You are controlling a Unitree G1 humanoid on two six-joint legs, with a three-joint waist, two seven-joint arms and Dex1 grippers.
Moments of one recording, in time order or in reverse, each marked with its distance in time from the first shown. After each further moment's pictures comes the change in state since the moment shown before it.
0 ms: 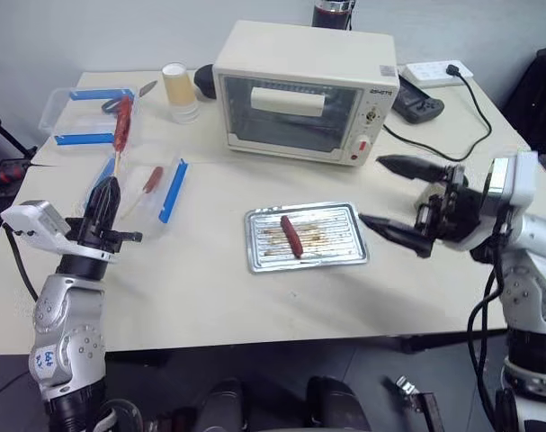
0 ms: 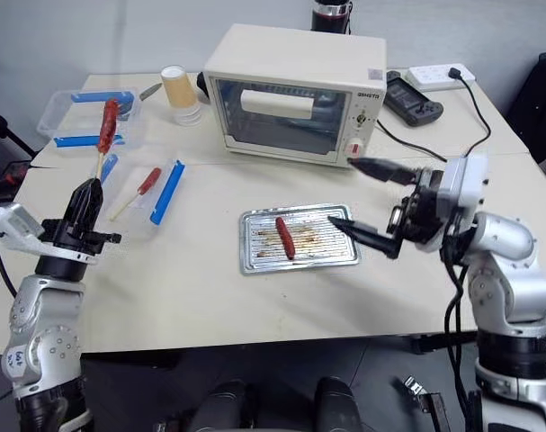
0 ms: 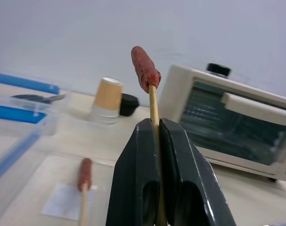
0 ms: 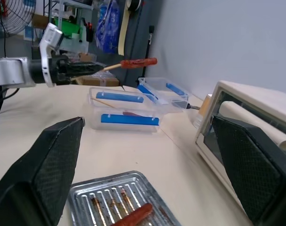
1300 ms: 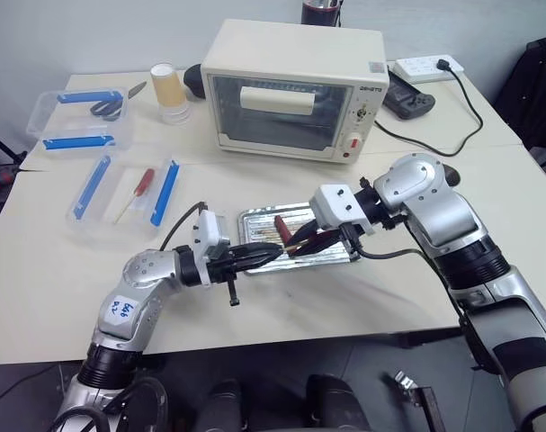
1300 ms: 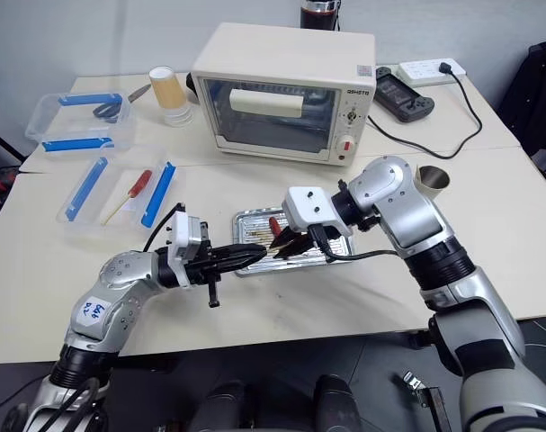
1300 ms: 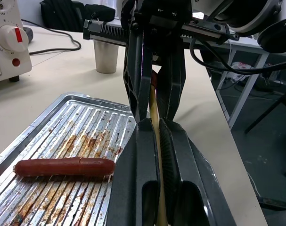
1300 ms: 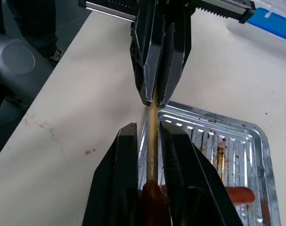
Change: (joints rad) left arm -0.129 0.151 -0.566 0.030 0.151 0.087 -0.705; right arm -0.581 -0.019 0.634 0.412 -0.490 -0.012 0.424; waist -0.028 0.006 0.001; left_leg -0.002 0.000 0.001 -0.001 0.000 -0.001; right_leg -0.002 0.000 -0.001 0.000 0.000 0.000
